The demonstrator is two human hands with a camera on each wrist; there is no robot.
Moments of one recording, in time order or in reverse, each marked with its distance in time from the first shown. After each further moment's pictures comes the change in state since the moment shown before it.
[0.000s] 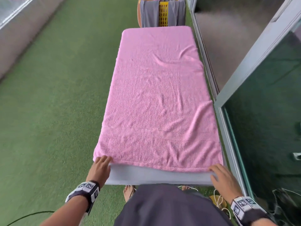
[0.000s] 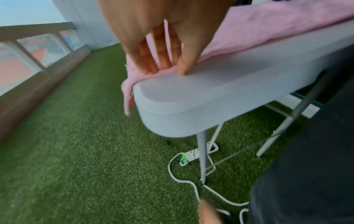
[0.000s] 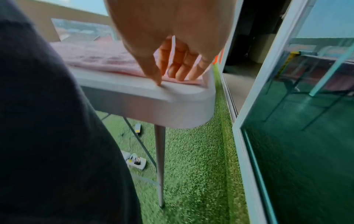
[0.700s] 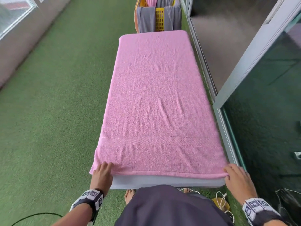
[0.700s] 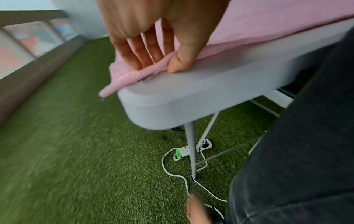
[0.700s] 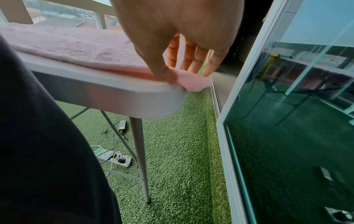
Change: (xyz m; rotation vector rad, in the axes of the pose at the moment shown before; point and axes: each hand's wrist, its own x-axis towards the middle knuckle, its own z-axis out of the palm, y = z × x) left_hand -0.002 0.007 0.015 0.034 0.024 -0.043; right_hand -0.005 0.027 -0.021 -0.148 0.004 0.168
